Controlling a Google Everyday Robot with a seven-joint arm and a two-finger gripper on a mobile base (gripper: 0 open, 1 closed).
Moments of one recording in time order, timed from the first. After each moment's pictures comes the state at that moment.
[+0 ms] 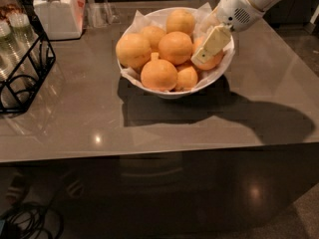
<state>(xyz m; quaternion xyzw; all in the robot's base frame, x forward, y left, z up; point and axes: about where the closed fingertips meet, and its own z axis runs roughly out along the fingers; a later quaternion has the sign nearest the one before) 0.625 -0.124 0.952 -0.58 0.75 0.12 0.29</state>
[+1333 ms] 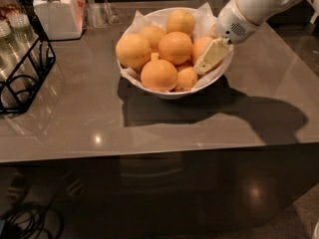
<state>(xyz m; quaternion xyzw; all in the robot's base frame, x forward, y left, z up) 0.633 -0.135 0.916 -0.57 0.77 0.12 0.27</state>
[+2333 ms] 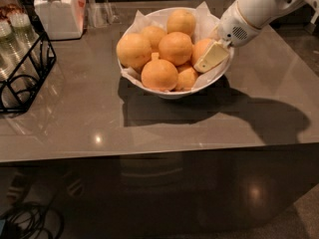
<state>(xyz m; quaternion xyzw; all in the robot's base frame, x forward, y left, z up) 0.633 -0.144 0.911 -0.56 0.78 0.10 0.27</state>
